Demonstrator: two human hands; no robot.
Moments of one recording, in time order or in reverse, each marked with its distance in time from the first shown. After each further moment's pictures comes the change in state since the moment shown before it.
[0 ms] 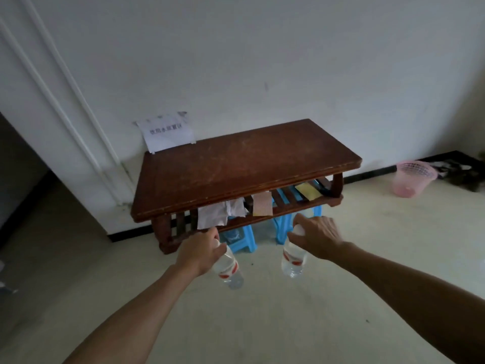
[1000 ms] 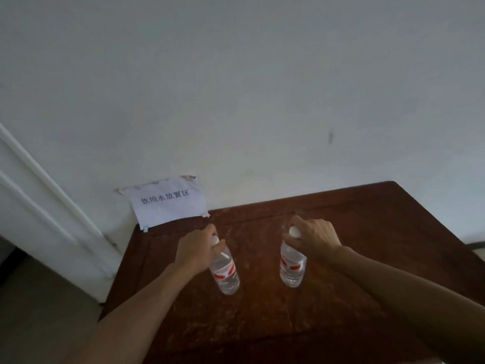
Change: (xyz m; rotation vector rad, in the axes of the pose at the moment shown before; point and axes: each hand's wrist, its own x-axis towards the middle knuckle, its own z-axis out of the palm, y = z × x) left_hand 0.607 -0.134 -0.073 0.037 0.123 -0.157; right_hand 0.661 0.052 0.028 -0.038 0.028 -0.121
